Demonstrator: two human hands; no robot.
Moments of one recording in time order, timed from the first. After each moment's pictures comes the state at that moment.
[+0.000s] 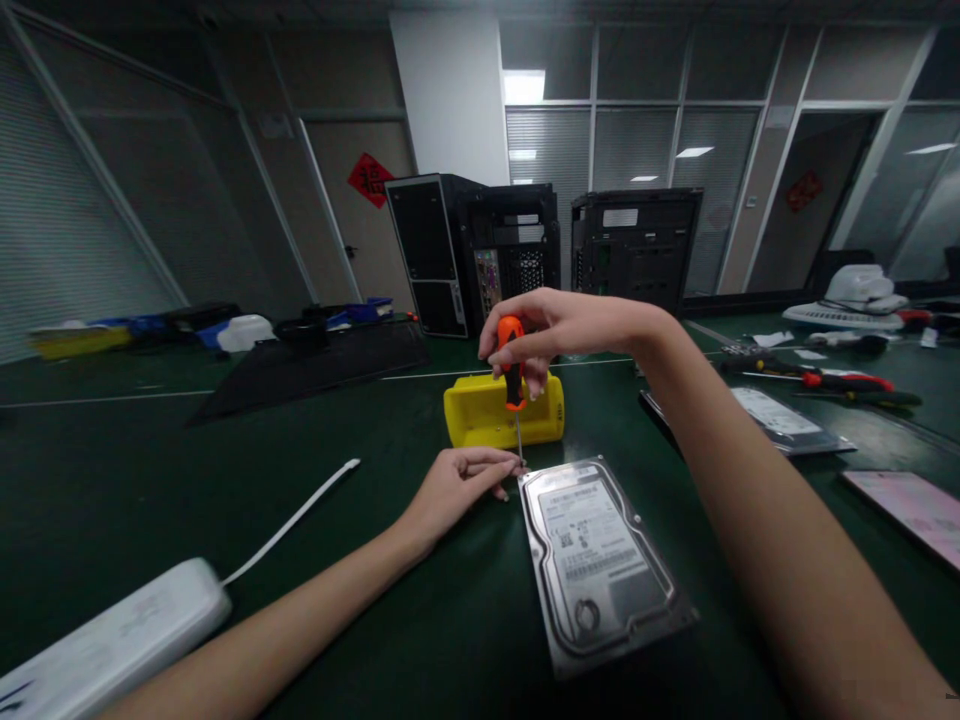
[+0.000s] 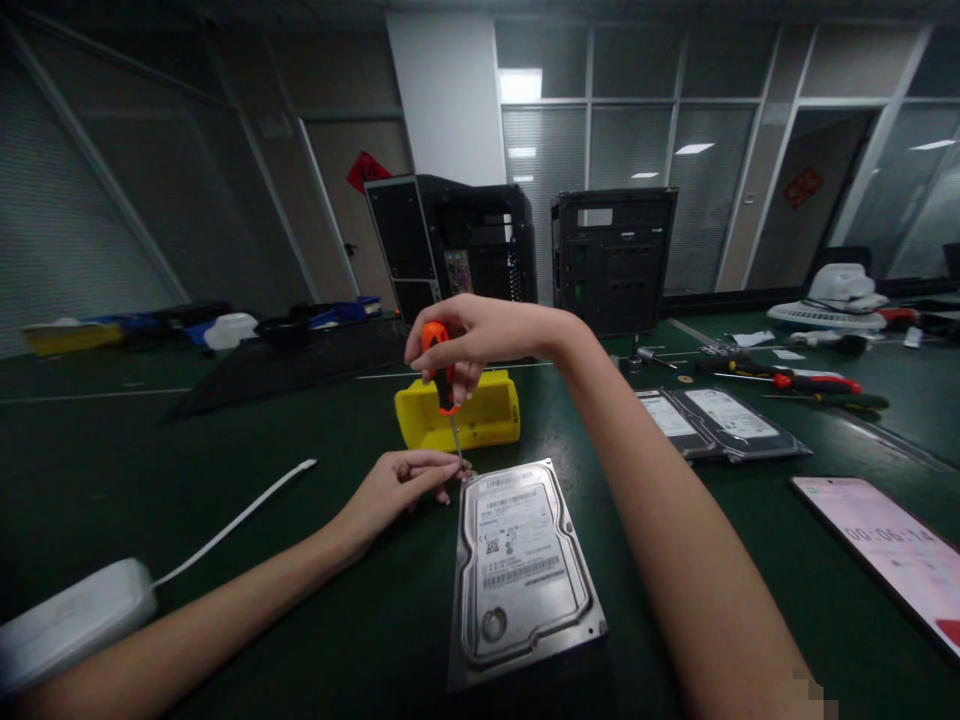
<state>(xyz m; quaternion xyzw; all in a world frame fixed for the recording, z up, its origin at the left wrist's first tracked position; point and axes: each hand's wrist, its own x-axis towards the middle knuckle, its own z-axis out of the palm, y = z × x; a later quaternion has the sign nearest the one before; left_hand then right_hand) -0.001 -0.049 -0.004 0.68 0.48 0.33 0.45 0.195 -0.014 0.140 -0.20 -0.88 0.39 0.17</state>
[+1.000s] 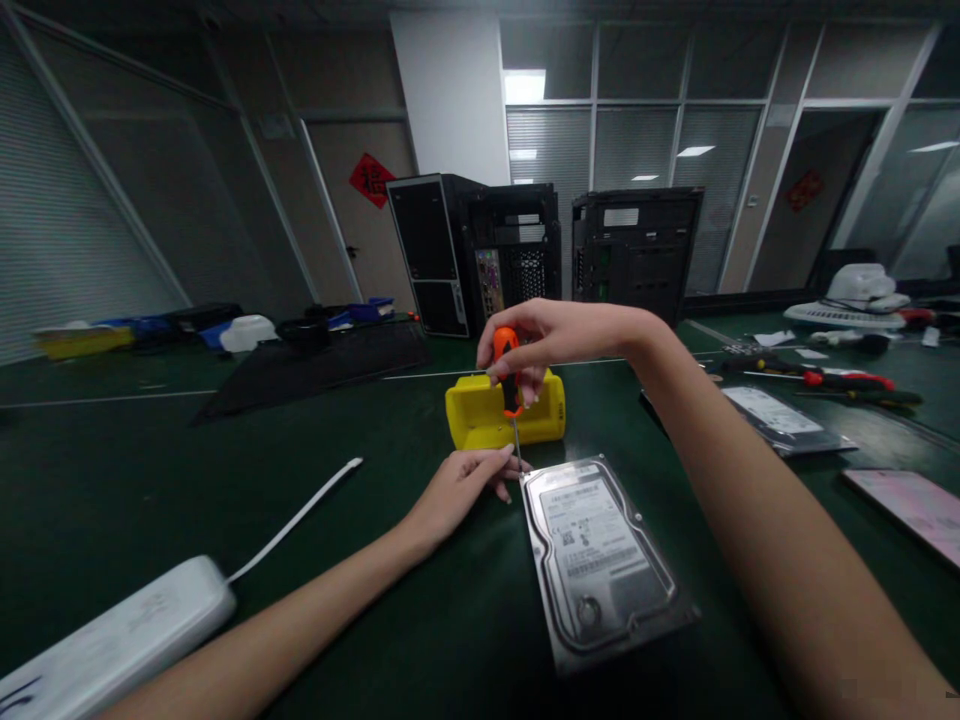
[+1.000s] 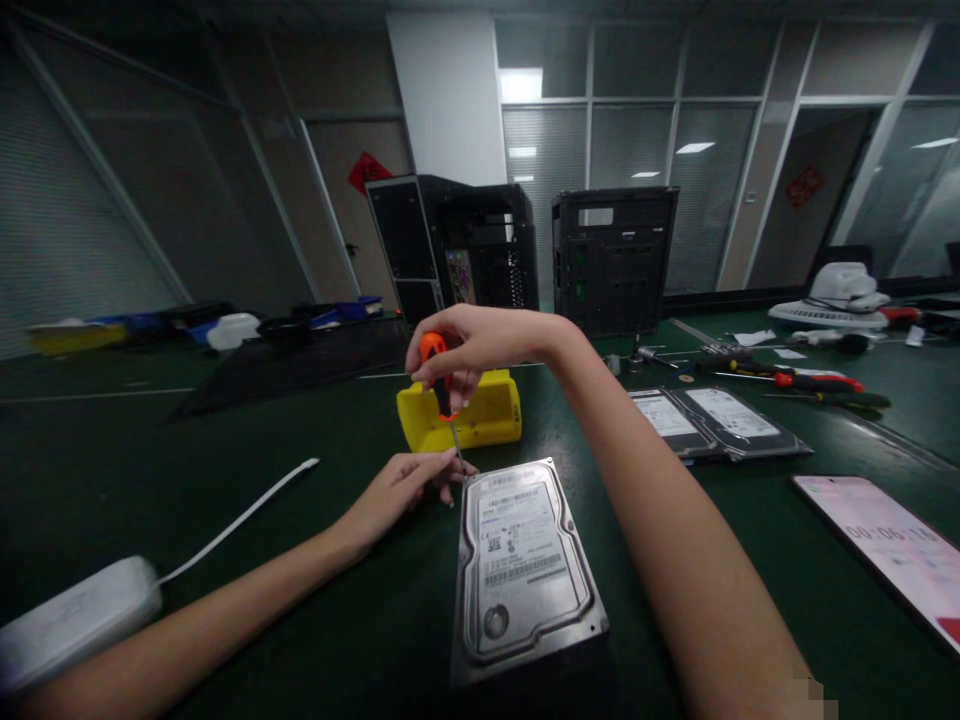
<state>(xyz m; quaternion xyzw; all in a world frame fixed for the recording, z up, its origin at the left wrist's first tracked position) 0.000 -0.048 -0.004 0.73 0.45 0.29 0.42 0.190 -0.011 0.135 -0.20 -0.89 0.39 0.15</state>
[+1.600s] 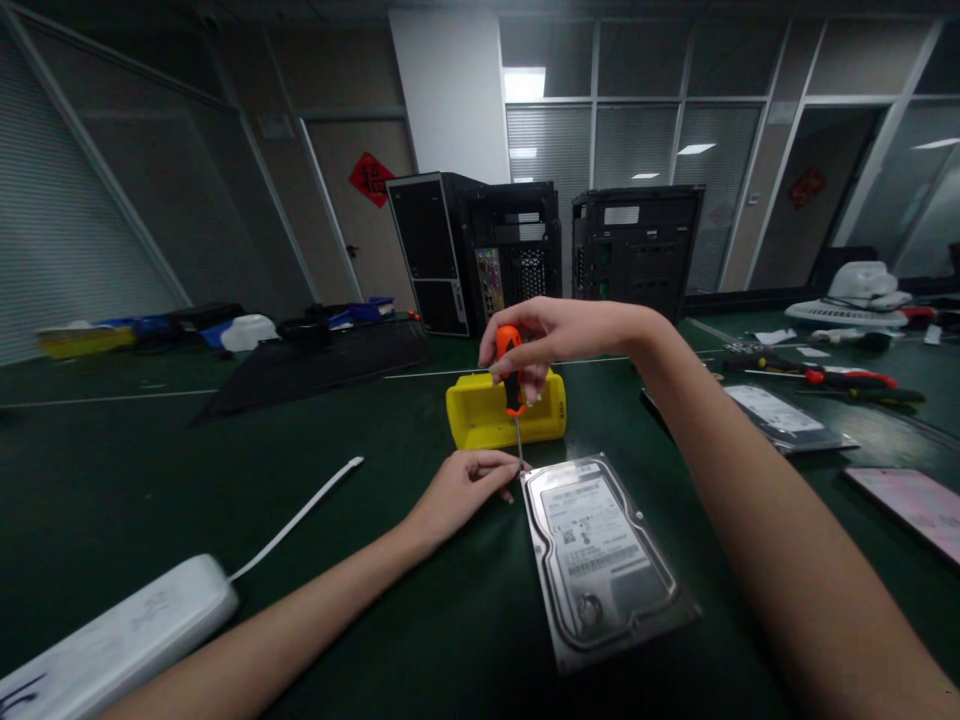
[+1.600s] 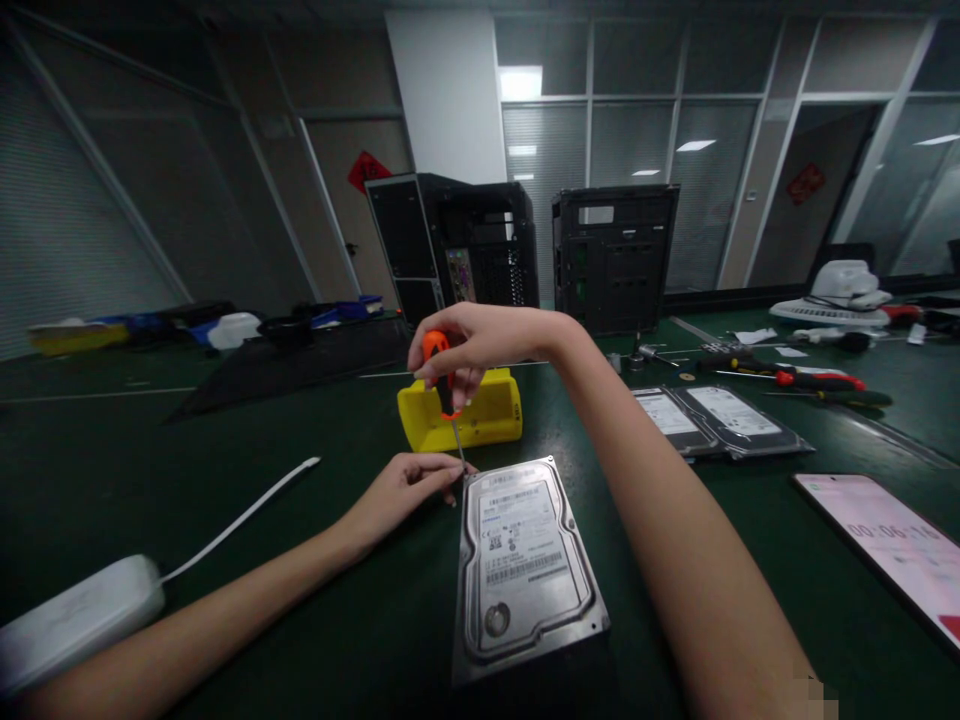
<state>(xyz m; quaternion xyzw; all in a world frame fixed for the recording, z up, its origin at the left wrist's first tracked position) -0.002 -0.049 -0.005 0.74 0.45 0.28 0.41 0.192 -0.011 0.135 -0.20 -0.88 0.41 0.15</state>
